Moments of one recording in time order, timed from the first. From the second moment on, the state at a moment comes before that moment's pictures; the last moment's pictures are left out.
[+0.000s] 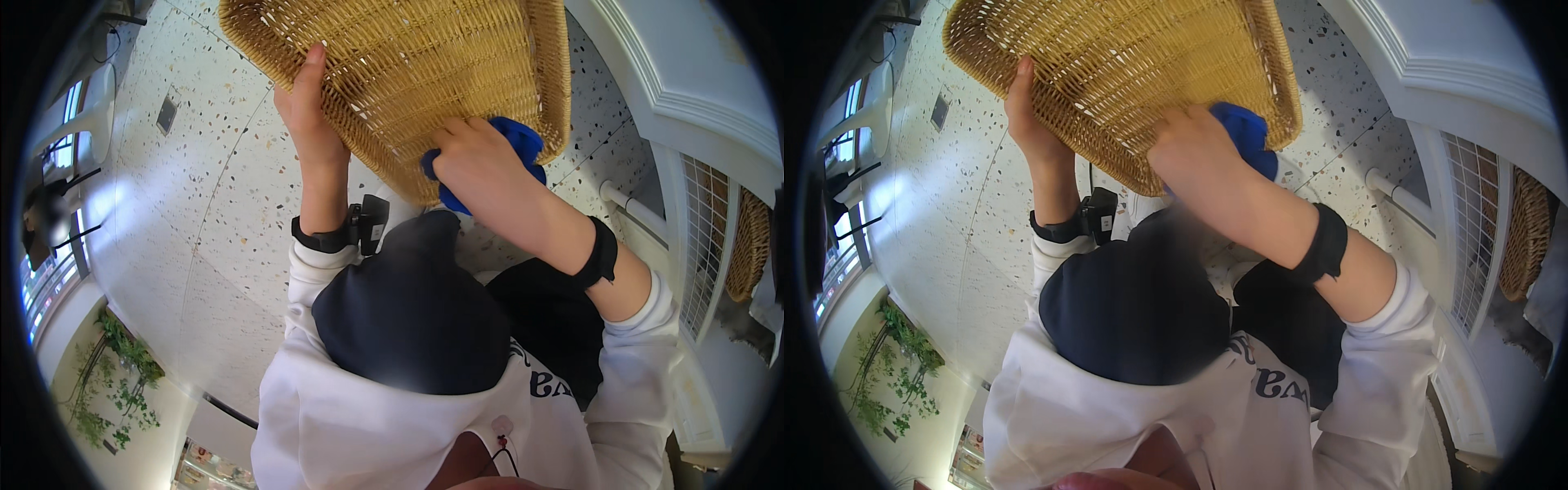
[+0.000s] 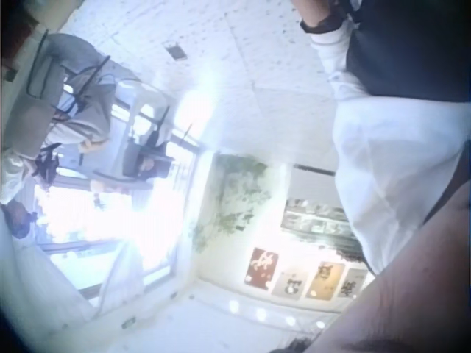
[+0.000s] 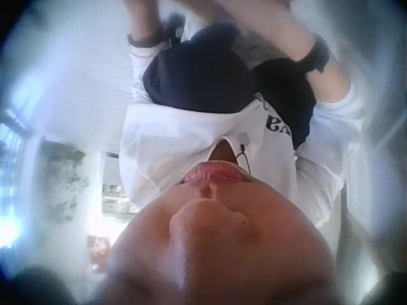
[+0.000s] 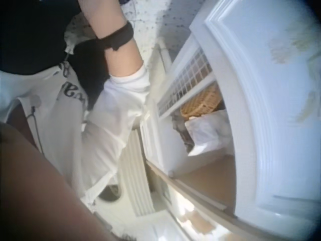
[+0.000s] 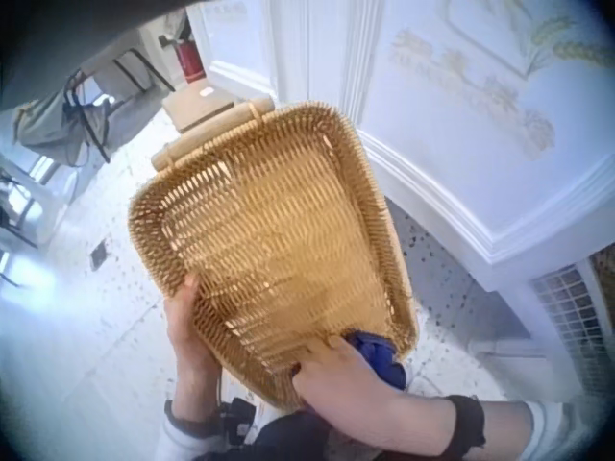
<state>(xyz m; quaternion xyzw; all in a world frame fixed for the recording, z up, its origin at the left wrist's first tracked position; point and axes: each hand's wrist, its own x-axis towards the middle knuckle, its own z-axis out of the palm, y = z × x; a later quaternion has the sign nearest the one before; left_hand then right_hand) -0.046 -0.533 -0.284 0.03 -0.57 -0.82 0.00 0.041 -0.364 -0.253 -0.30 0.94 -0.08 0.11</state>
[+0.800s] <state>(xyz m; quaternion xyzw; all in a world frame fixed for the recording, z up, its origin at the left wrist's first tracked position) -0.036 -0.529 -0.279 0.06 -0.66 -0.74 -0.02 -0.041 -0.359 -0.282 -0.23 0.89 -0.26 -0.29</state>
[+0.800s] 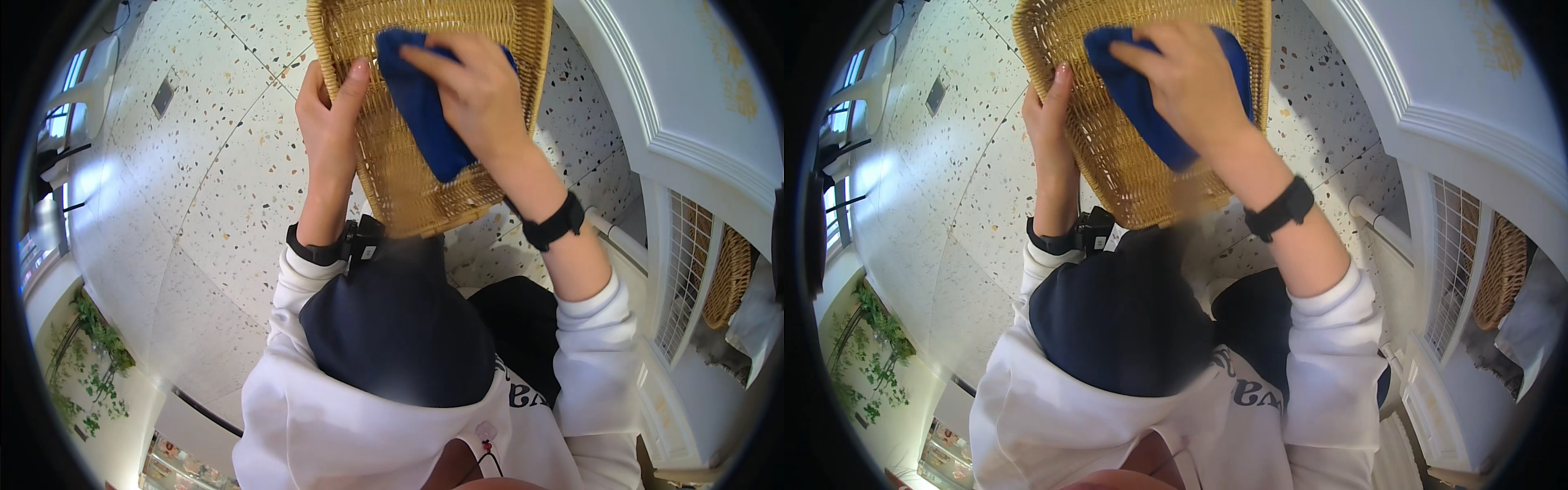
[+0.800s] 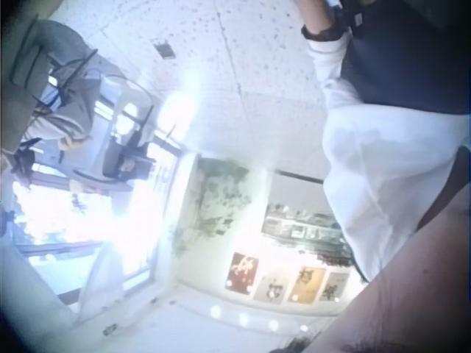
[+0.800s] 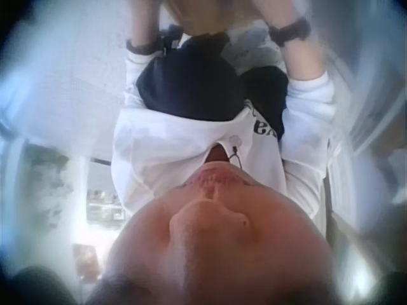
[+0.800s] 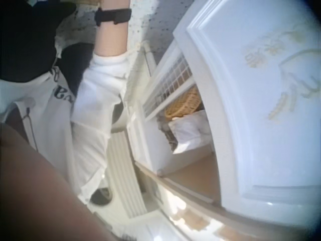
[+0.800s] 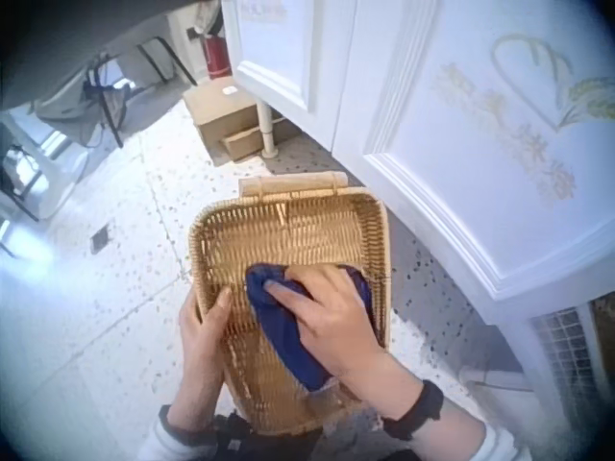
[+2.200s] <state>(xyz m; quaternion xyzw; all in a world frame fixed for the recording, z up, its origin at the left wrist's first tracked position) -0.042 -0.536 -0.296 0.12 -0.61 -0.78 0.04 0.046 -0.335 -0.302 -0.14 0.93 -0.35 0.03</state>
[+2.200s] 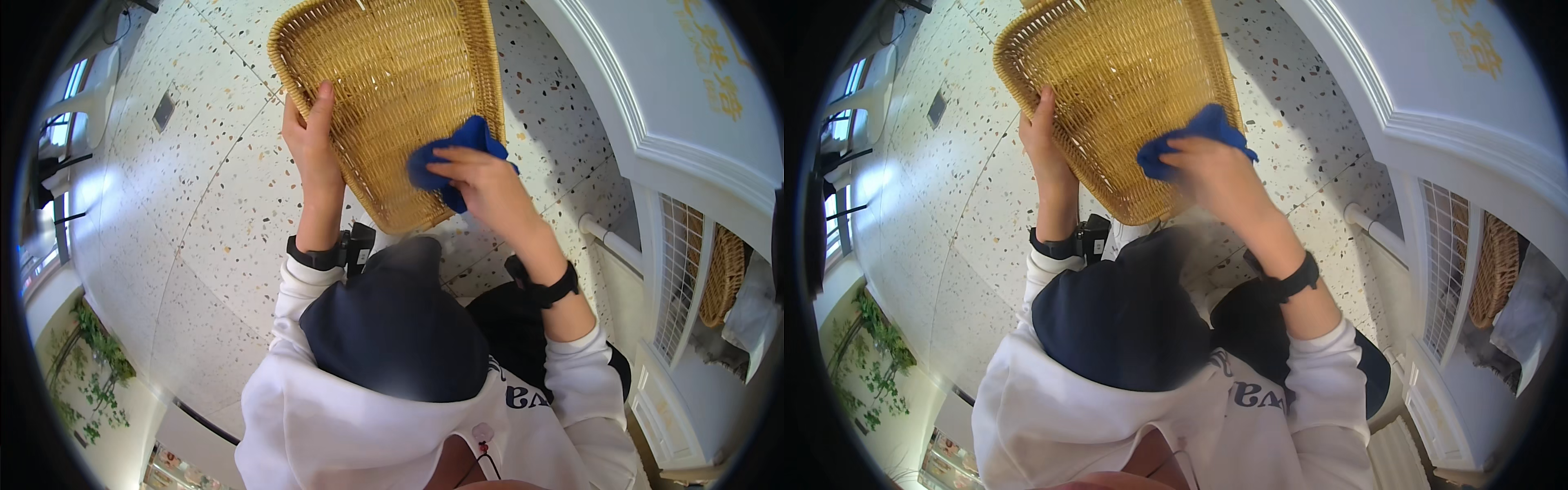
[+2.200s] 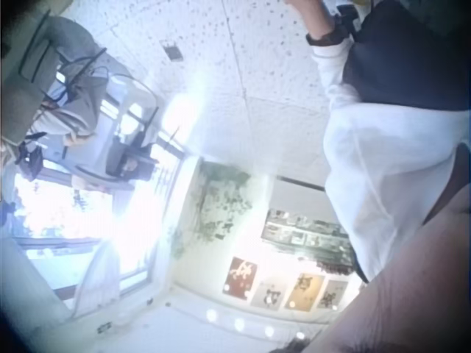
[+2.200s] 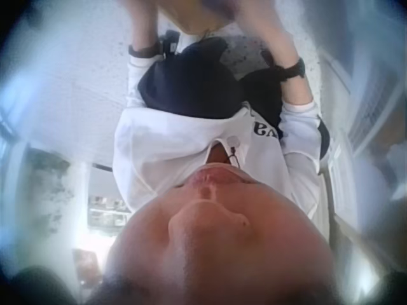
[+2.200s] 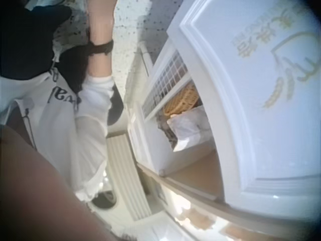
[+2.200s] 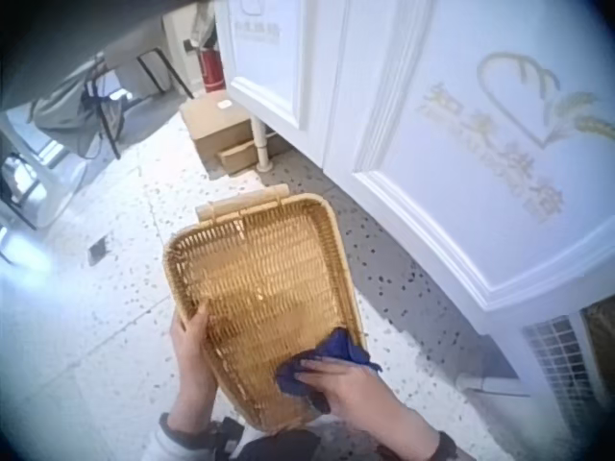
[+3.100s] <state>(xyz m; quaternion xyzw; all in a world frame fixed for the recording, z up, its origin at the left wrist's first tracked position) -0.047 -0.542 -0.288 0.08 -0.61 -0.78 0.10 0.000 -0.345 -0.340 -0.07 0.93 -0.31 -0.15</state>
